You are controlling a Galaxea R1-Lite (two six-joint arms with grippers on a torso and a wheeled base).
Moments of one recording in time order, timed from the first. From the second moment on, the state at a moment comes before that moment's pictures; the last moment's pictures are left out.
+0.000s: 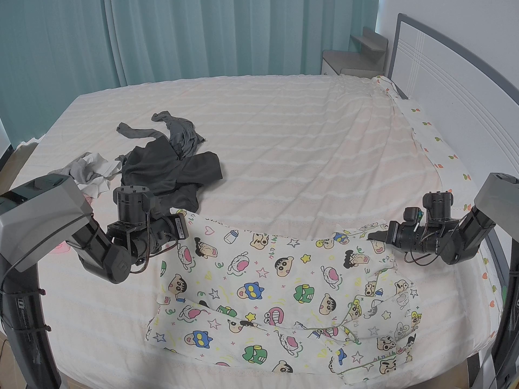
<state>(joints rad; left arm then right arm) -0.22 2.21 -0.91 -0.92 0.00 -0.28 0.03 2.27 -0.94 -0.77 0.58 0.41</state>
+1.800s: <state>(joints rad) -0.25 2.24 -0.45 -1.24 -0.01 -0.21 -0.01 2.22 -0.15 -1.20 0.75 0.03</state>
